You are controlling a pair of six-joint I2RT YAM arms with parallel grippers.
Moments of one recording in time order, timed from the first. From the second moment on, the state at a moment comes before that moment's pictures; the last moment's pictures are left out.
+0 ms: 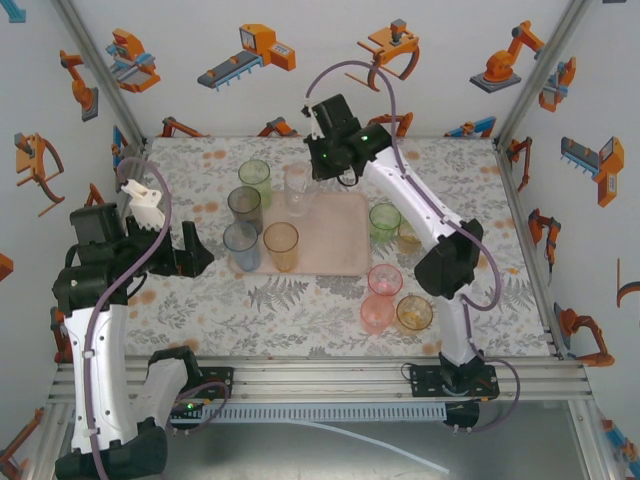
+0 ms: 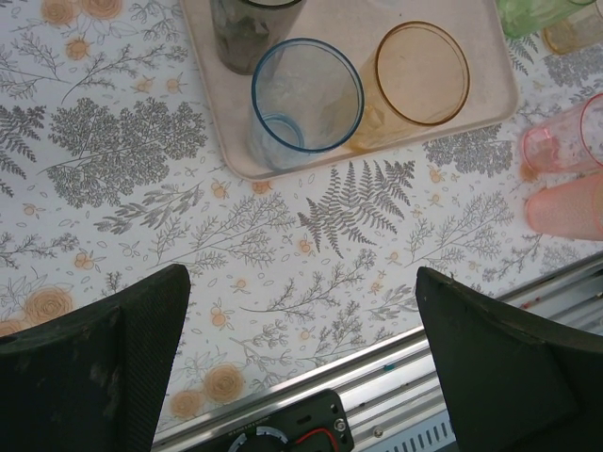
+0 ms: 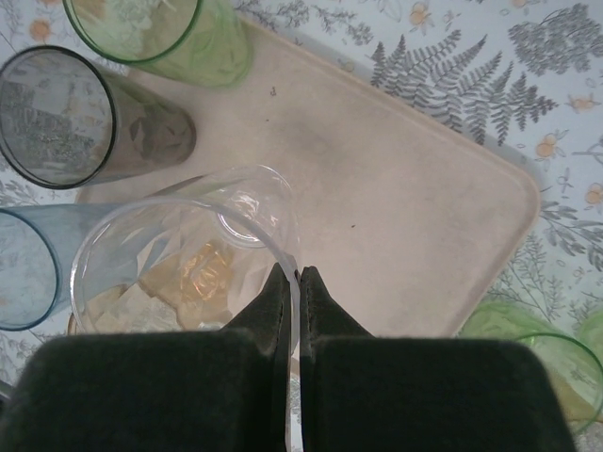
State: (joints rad) left arm 0.12 0.82 1.16 -1.07 0.50 0.14; right arm 0.67 2.15 2.29 -0.97 -0.01 0.19
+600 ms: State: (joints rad) left arm 0.12 0.81 1.15 -1.06 0.50 0.13; right arm 0.71 2.29 2.37 -0.99 0.02 0.19
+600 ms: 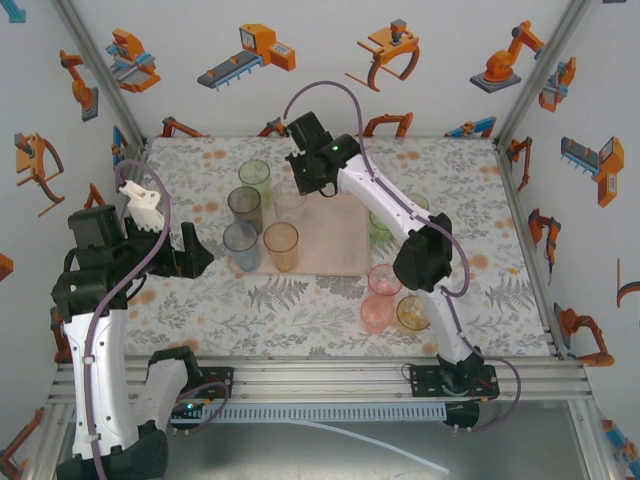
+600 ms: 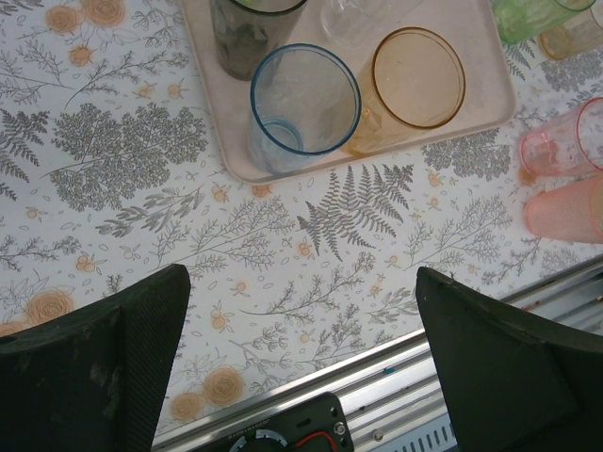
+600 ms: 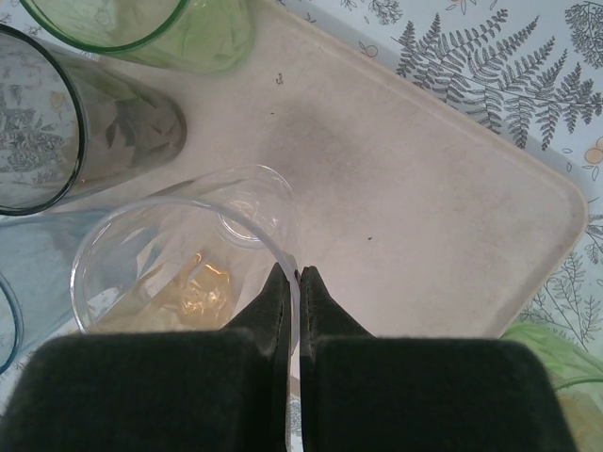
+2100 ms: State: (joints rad) left arm 0.12 0.79 1.14 -1.04 0.52 0.12; right arm 0.73 2.41 2.49 -1.02 0.04 0.19
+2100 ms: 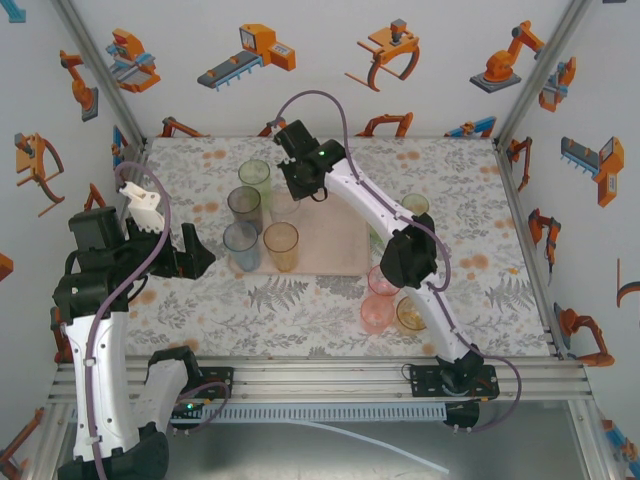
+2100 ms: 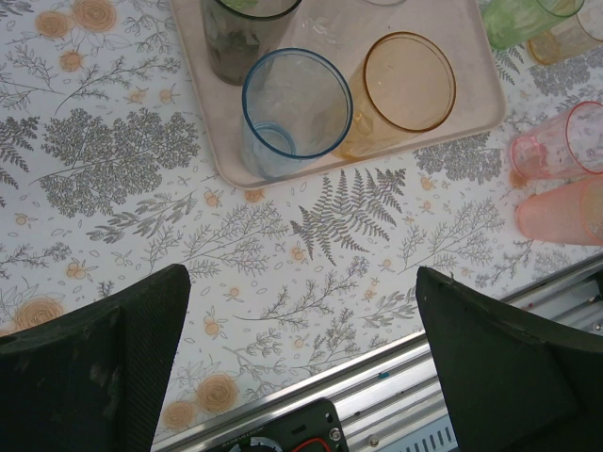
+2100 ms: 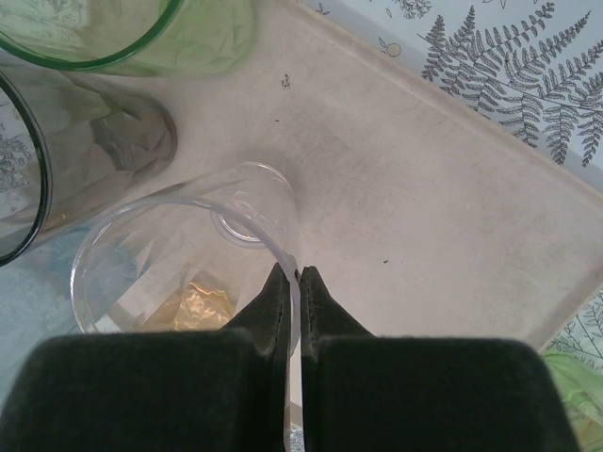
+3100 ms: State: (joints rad) left arm 0.12 0.79 1.13 -1.04 0.52 0.12; right arm 0.73 2.42 2.52 -1.02 0.02 0.19
